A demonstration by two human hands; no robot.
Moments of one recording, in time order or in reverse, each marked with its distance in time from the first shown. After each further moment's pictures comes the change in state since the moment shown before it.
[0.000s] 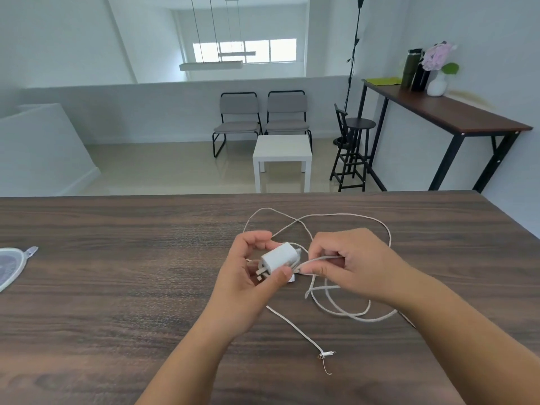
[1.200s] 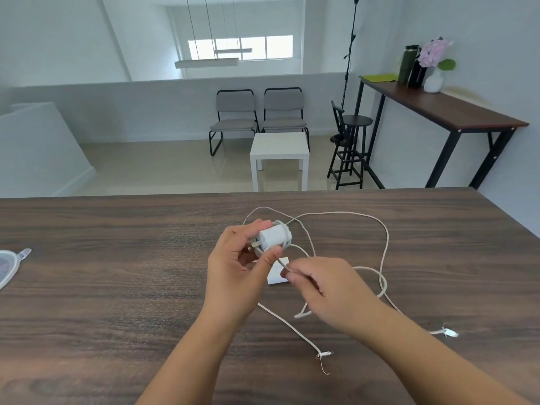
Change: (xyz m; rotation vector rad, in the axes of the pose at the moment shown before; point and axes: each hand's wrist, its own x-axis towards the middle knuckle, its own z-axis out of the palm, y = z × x) left_hand 0.017 -0.004 0.003 0.201 0.244 0.193; right_hand -0.011 -0.012 0.051 0.000 0.052 0.072
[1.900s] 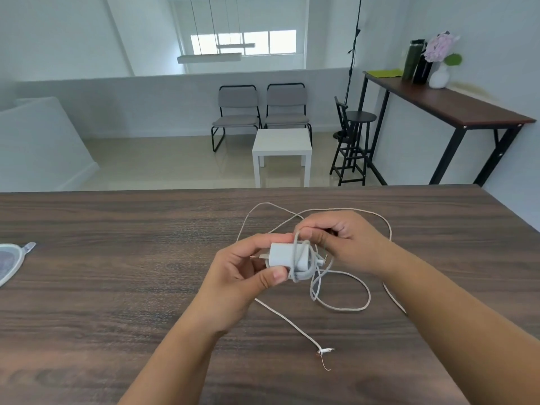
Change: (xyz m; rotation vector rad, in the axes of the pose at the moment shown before) left_hand -0.009 0.011 -0.018 -0.473 -0.439 -0.128; right_hand 0.038 0.019 -0.041 0.442 -0.063 -0.059
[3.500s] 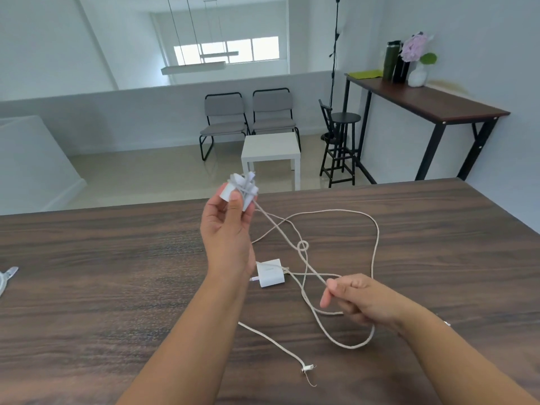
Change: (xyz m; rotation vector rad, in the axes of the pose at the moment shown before) left_hand 0.084 -0.018 0.014 -0.366 0.707 0.121; right_hand -0.089 0.073 0.016 0.548 -0.057 0.679
